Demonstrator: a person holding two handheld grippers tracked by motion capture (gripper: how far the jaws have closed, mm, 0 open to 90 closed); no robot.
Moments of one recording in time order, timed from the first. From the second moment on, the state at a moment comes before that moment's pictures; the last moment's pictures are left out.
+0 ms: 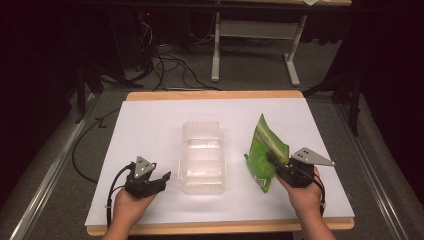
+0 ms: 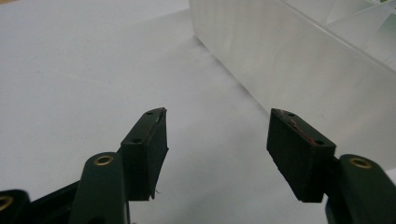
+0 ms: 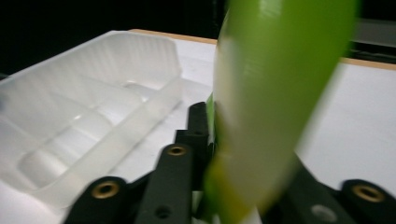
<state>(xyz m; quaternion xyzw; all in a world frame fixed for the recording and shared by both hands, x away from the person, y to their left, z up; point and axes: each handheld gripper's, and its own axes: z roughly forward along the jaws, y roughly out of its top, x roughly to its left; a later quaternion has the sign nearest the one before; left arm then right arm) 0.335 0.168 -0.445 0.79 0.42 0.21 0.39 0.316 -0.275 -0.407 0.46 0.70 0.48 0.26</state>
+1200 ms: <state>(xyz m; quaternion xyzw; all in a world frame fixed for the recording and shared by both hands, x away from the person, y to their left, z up) 0.335 0.169 -0.444 0.79 0.42 0.21 0.40 0.320 -0.283 -0.385 0.42 0.69 0.53 0.26</state>
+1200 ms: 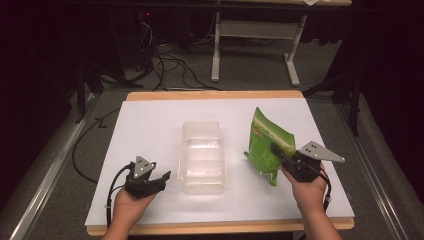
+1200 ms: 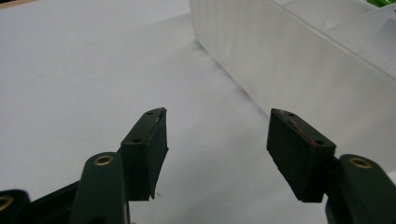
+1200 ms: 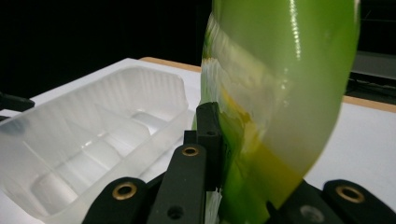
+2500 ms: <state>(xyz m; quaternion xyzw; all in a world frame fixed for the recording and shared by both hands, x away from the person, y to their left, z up) 0.336 0.172 -0.444 0.79 0.42 0.21 0.40 0.340 -0.218 -0.340 0.32 0.71 0.59 0.23</state>
